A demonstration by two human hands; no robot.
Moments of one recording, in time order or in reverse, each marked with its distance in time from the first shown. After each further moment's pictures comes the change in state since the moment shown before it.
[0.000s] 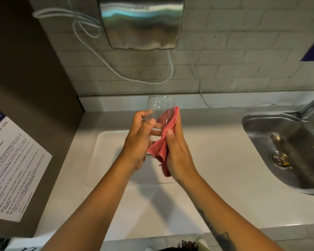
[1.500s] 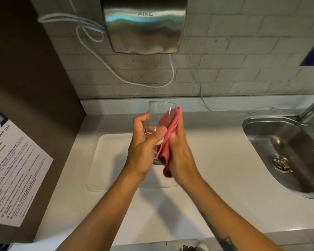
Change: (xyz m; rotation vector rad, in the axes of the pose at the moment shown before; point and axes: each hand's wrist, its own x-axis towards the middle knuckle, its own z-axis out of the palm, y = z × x) left_hand -0.013 -0.006 0.004 -0.075 0.052 0.091; right_hand 0.000 -0.013 0.001 -0.030 -0.018 -0.053
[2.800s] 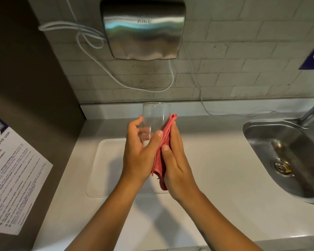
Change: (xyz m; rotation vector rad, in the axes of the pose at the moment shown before) left_hand -0.003 0.010 -0.003 0.337 0.141 0.138; right_hand -0.013 0.002 0.009 -0.109 -0.021 0.009
